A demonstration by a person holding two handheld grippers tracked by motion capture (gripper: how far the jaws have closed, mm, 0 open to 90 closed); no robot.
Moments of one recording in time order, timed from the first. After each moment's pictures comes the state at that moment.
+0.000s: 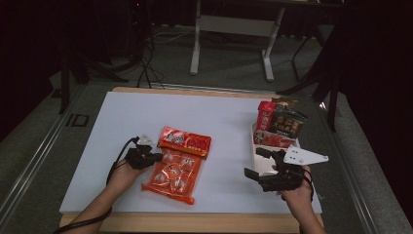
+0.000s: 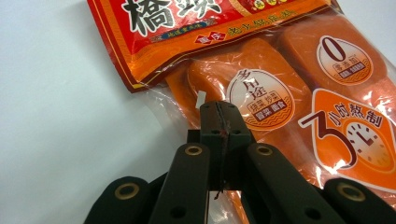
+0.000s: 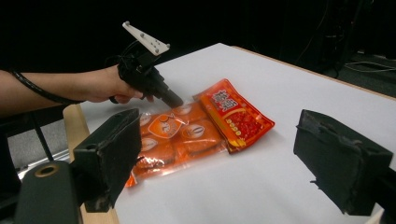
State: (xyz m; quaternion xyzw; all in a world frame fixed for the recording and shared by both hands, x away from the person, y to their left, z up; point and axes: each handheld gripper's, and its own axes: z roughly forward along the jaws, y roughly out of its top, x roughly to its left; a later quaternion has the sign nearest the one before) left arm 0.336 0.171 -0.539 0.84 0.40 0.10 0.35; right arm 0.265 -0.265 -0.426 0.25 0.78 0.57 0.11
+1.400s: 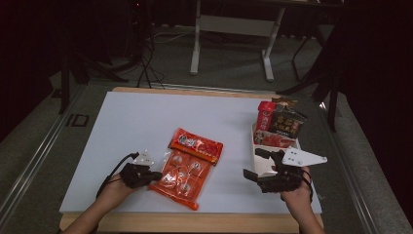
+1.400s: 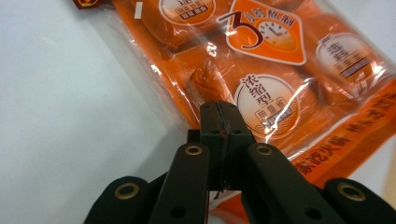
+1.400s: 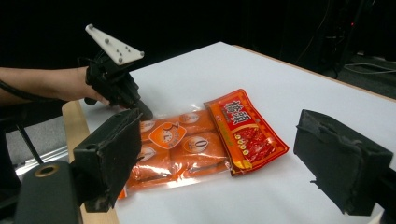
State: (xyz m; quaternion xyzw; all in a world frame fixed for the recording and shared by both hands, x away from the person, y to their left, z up) left arm 0.285 0.176 -0.535 0.88 0.32 0.06 0.35; right arm 0.263 -0.262 -0.427 0.24 0.78 0.57 0.11
